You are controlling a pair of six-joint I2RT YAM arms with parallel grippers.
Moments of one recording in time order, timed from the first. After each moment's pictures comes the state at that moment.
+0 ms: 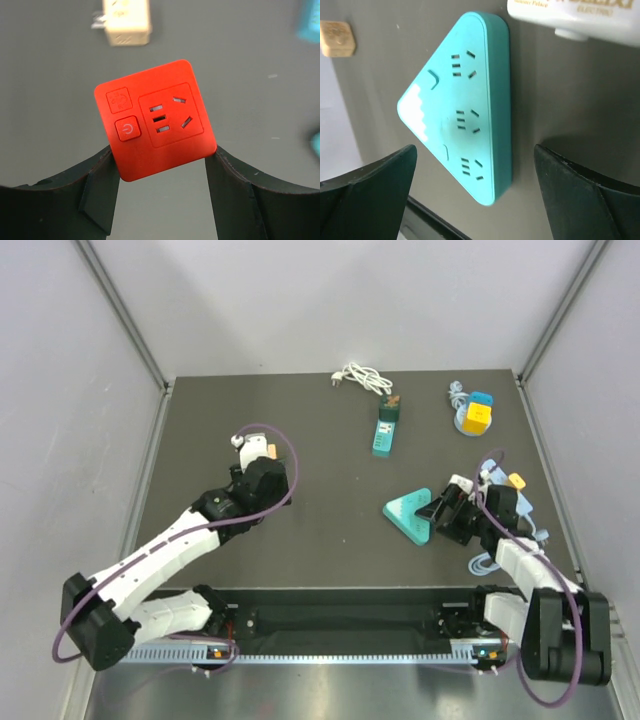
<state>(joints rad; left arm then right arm) -0.74 1.06 0.91 -0.56 -0.54 -0.63 -0.09 1.07 0.29 0.00 -0.59 0.62</state>
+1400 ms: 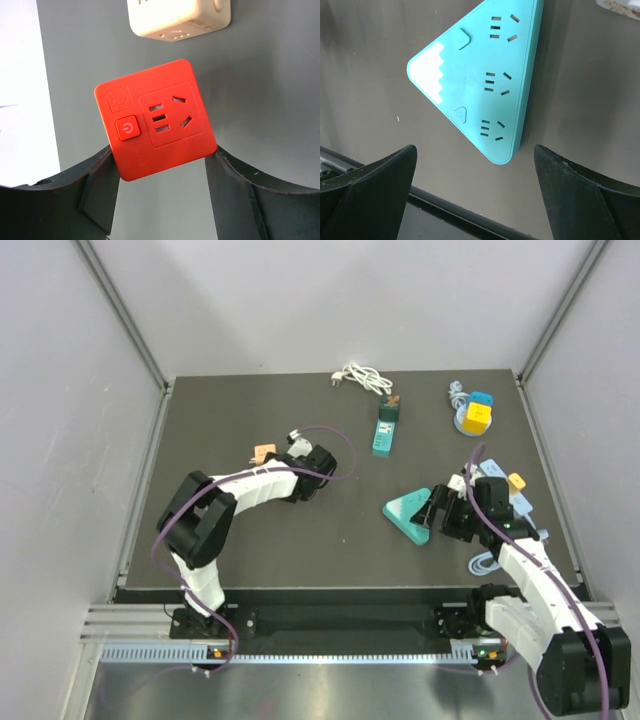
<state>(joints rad) -0.69 1.82 1.18 -0.71 -0.88 -0.41 0.10 0.86 0.47 -0.43 -0.38 0.47</state>
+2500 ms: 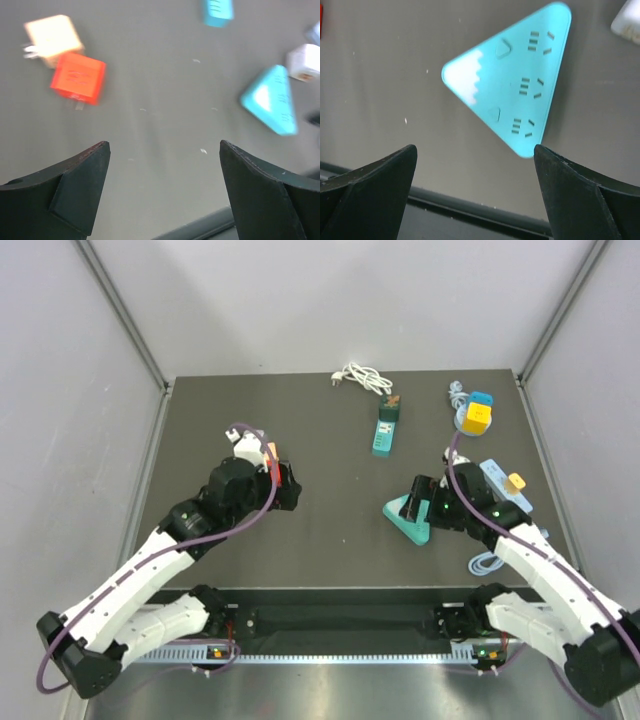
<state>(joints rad) -0.69 0.92 0.94 -0.53 -0.25 -0.44 0.42 0.89 0.67 -0.61 -0.05 0.58</state>
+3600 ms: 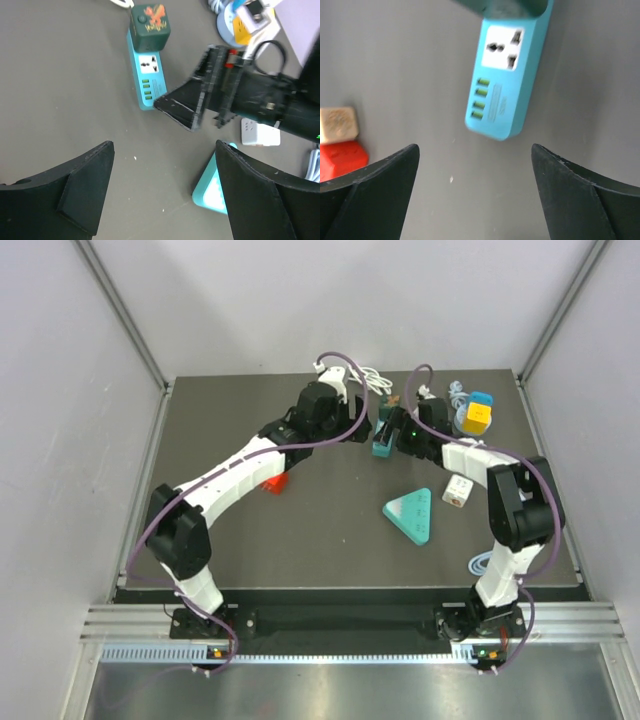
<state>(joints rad) -0.69 1.72 1.50 -0.22 -0.06 -0.42 0.28 1.80 1.12 0.03 -0.20 0.57</state>
